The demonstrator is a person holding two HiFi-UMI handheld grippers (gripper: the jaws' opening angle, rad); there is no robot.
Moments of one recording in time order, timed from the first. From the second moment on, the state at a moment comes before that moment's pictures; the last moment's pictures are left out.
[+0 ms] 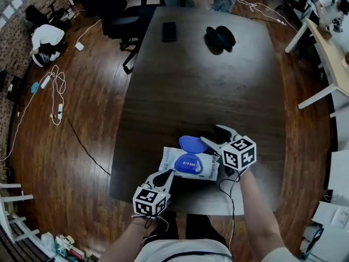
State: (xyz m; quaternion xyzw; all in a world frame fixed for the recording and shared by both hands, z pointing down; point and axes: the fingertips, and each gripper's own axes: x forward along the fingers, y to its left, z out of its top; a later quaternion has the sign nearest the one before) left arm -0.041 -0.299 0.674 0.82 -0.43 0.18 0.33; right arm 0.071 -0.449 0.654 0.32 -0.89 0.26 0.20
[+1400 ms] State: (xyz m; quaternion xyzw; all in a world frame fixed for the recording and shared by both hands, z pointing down) left arm -0.097 -0.203 0.459 0.90 -0.41 0.01 0.17; right arm 0.052 -0.177 0.461 0.45 -0.88 0.16 0.04
